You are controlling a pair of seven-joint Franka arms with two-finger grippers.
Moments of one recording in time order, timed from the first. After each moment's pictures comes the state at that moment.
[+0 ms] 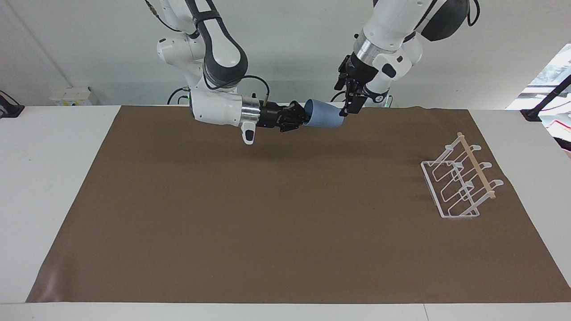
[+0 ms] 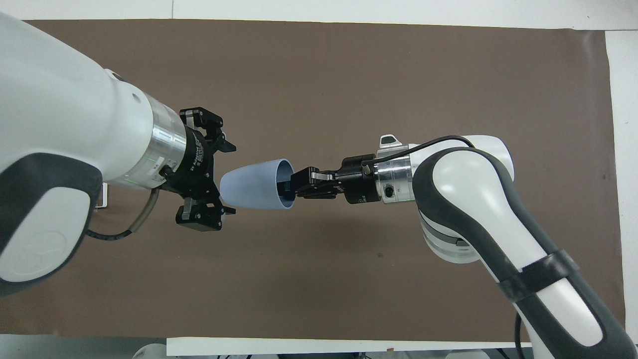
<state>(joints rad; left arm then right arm) -0.49 -0.01 -0.11 -1.59 -0.26 1.63 -2.10 0.35 0.05 0.11 -2.09 1.49 2.04 -0.33</state>
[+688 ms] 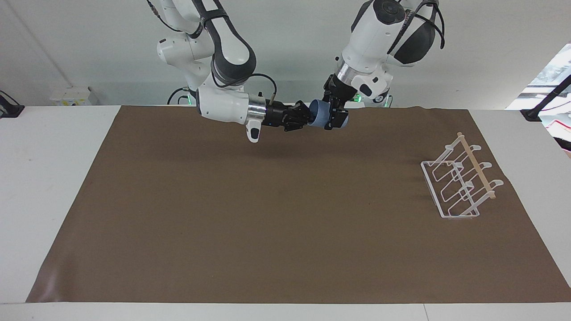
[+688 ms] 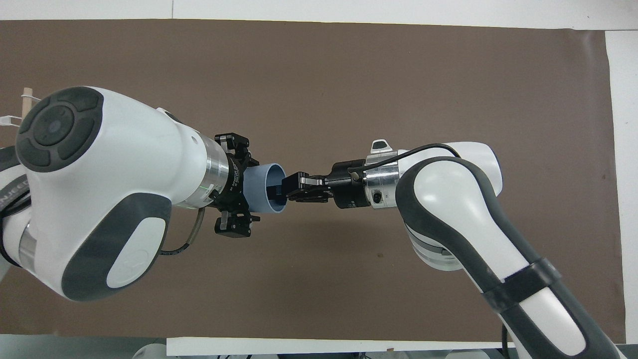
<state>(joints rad) -0.52 -0.05 -0.11 -1.82 -0.26 1.82 -2.10 0.39 0.05 0.11 -2.09 1.49 2.09 -0.32</state>
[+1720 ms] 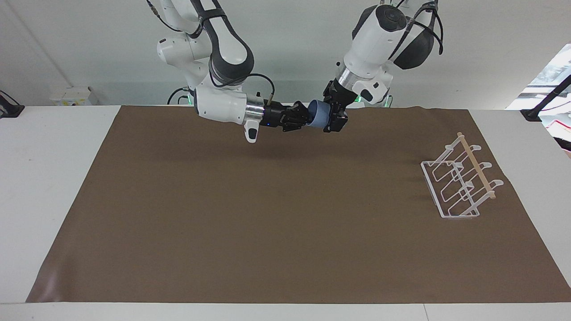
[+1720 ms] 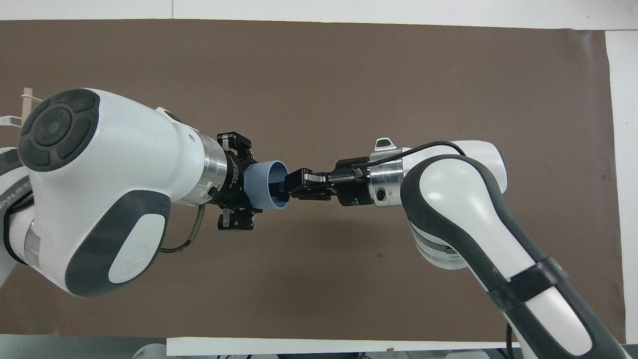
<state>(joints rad) -0.52 -0.05 -0.11 -1.83 -0.29 1.86 -2.08 0.39 0.04 0.10 -2.09 1.50 2.10 -0.30</state>
